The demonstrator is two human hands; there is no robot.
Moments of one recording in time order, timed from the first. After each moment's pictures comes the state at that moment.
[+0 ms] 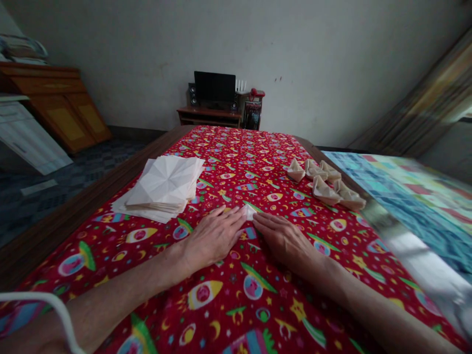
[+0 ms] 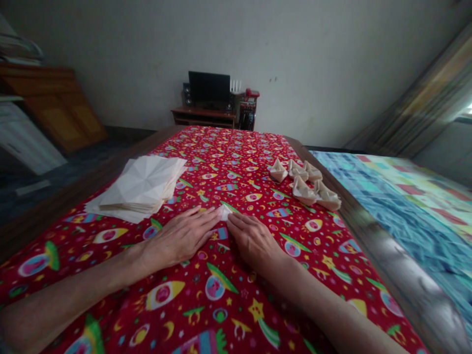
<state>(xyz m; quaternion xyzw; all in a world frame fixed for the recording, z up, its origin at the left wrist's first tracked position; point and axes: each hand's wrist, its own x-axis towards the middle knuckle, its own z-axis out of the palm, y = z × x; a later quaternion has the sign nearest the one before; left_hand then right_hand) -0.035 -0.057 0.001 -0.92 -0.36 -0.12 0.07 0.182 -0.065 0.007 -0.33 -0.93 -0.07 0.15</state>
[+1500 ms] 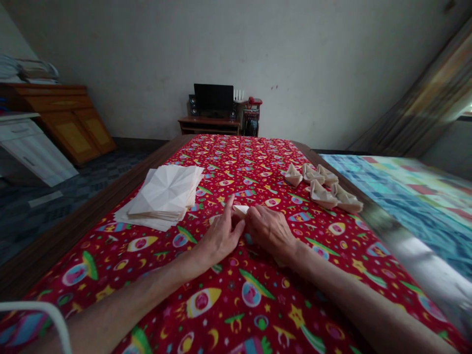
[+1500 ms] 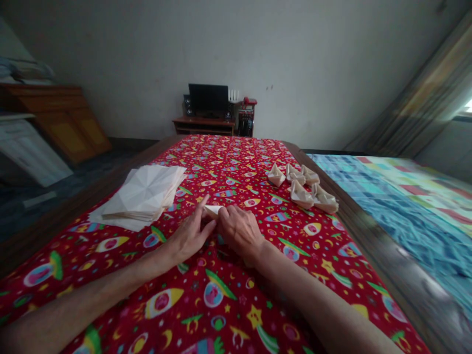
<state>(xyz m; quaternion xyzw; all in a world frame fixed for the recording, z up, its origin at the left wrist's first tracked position) -0.014 -0.041 -0.014 -0.77 -0.48 -0.38 -0.16 0.152 -0.037 0.005 -0.43 -0.87 -0.15 0.18</state>
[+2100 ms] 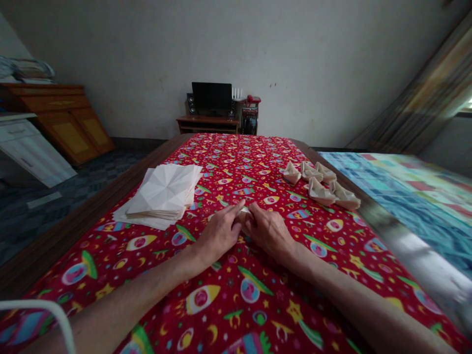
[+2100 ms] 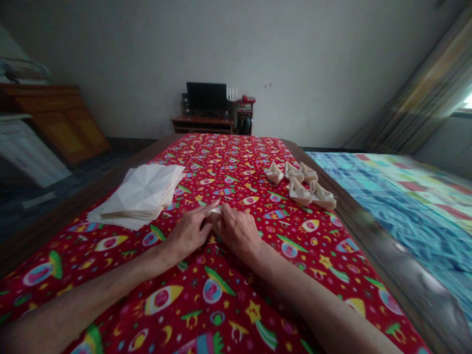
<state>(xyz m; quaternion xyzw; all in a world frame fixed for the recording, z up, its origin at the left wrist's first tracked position) -0.011 -0.038 -0.006 -0.82 -0.44 -0.35 -0.09 0.153 -0.041 -0.002 -0.52 -0.83 -0.03 0.21</state>
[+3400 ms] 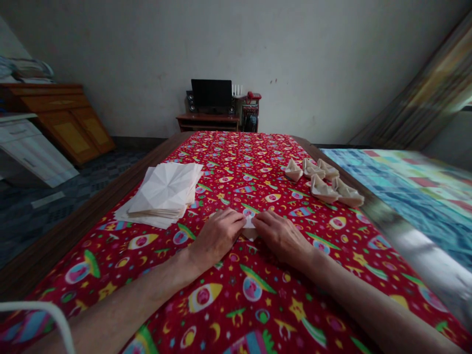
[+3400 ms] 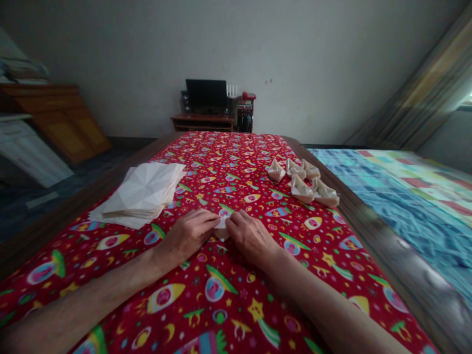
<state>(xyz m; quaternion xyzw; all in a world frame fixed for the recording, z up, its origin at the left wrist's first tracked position) -0.024 -0.049 -0.006 -0.90 -0.35 -0.25 0.03 0.177 -0.056 0.004 -0.37 -0.92 -0.08 0.12</state>
